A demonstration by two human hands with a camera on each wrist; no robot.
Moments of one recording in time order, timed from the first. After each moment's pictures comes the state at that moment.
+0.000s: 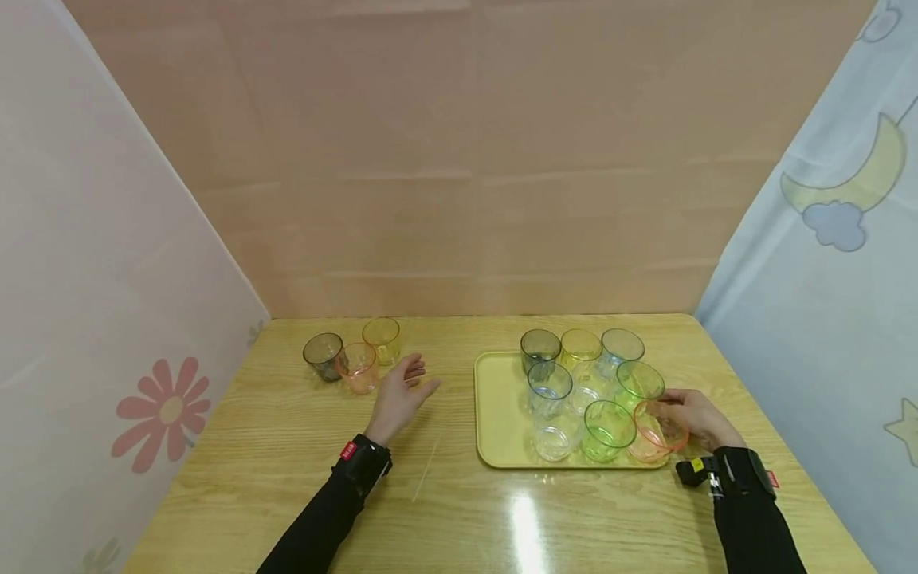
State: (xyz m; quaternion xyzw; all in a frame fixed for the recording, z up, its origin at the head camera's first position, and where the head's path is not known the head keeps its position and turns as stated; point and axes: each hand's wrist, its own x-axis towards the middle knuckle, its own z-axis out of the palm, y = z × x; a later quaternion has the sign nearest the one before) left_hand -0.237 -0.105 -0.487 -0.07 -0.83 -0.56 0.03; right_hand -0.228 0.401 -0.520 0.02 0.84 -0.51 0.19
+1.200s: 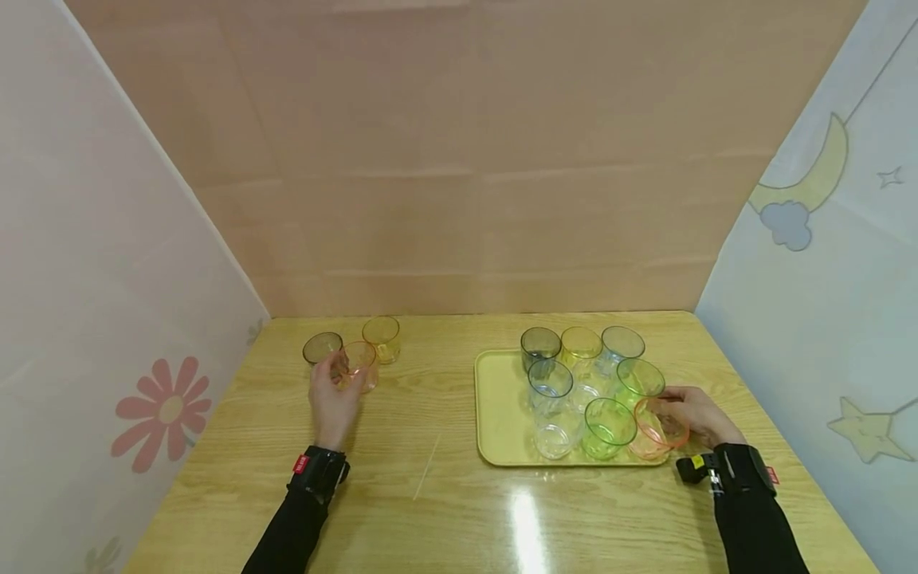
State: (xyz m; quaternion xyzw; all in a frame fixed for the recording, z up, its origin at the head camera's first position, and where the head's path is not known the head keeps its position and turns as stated) left_hand -0.234 -0.182 -0.491 0.08 -0.83 -0.49 0.26; right_hand -0.226 0.402 -0.518 0.02 0.85 -0.49 0.19
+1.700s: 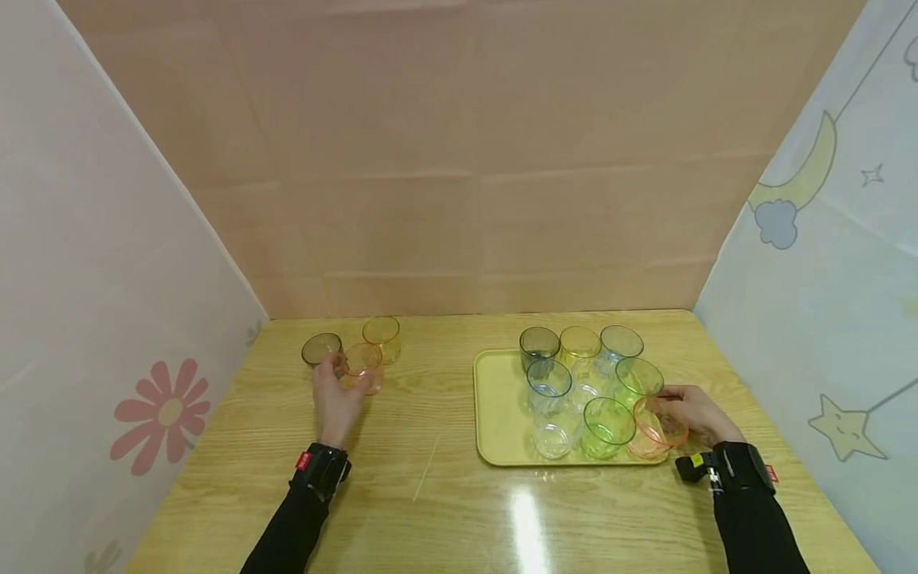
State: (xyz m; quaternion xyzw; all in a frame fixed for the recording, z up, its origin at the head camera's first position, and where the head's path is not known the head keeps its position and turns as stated) left_hand -0.239 -0.182 -0.494 0.09 -0.84 -0.49 0.21; right_hand -0.227 0.403 -0.518 0.01 0.84 -0.51 0.19
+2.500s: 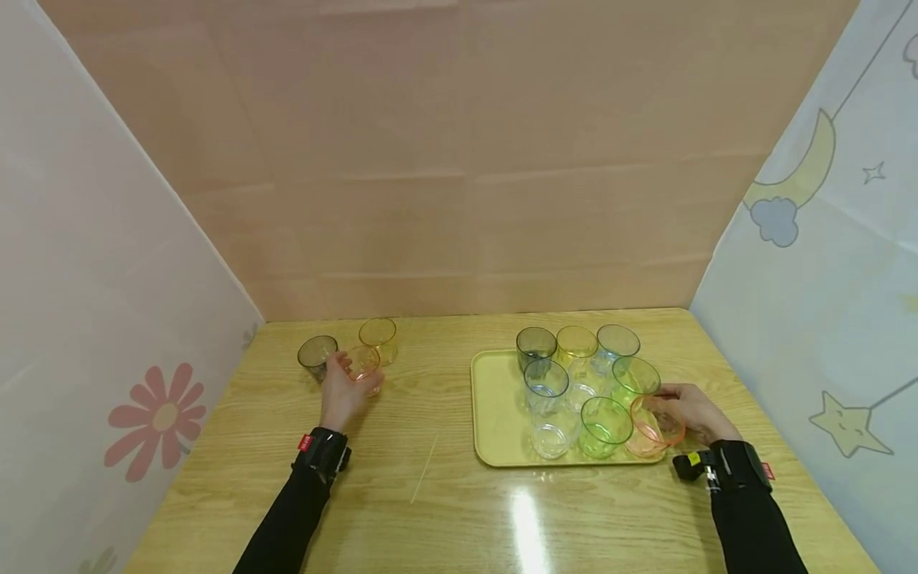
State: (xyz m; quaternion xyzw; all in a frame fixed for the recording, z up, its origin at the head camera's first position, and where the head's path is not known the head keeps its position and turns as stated) left_hand -0.263 -0.188 -0.500 0.10 -0.84 -0.53 0.05; right_hand -0.227 0.401 -0.518 0.02 0.84 -0.51 0.19
